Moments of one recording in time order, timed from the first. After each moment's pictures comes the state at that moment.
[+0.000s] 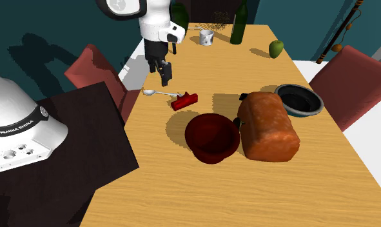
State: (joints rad) arm 0.03 0.00 -0.15 -2.51 0.13 2.42 -0.31
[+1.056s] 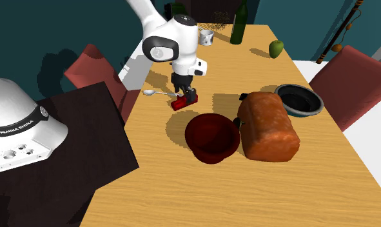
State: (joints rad) arm -0.03 0.51 -0.08 -2.21 0.34 2.68 -0.52
